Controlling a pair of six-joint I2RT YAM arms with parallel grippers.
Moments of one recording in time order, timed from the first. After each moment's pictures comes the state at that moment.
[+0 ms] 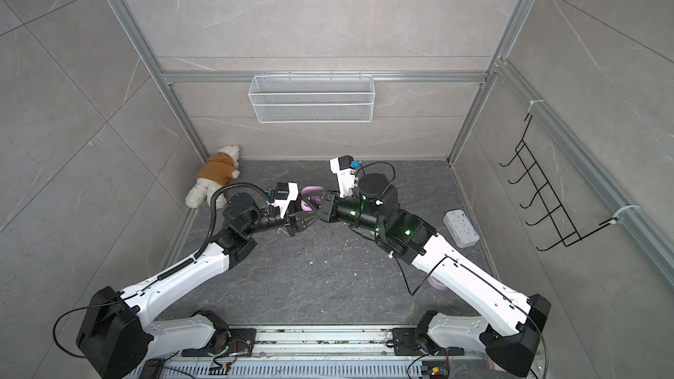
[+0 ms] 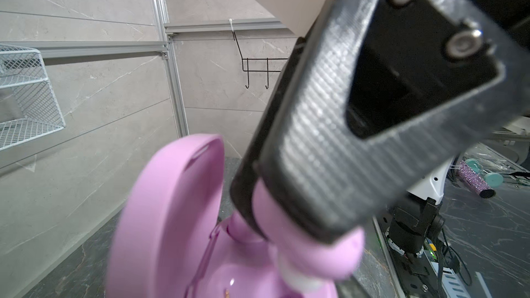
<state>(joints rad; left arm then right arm) -0.62 1.23 0.83 0.52 0.77 -0.02 0.83 1.22 1.31 -0.25 -0.26 0.77</state>
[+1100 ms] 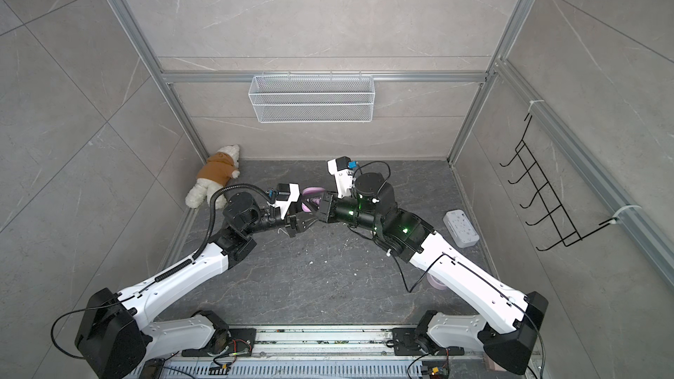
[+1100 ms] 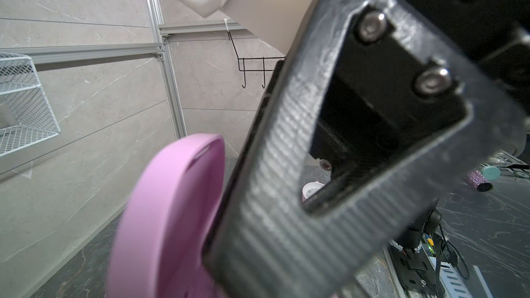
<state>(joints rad) -0.64 1.21 0.85 0.48 0.77 0.01 0.83 1.24 1.32 -0.29 -0.27 0.78</state>
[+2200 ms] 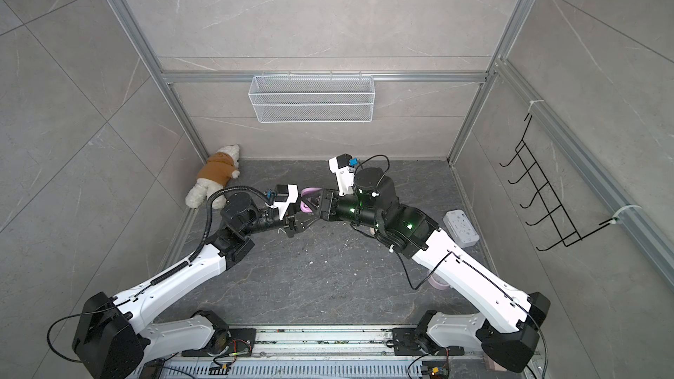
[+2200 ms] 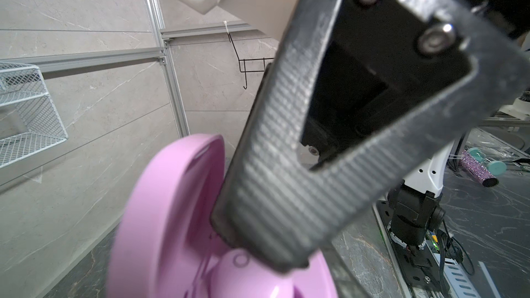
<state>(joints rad) -0.64 1.20 0.85 0.46 0.77 0.04 0.83 1.25 1.43 -0.44 -0.23 0.75</state>
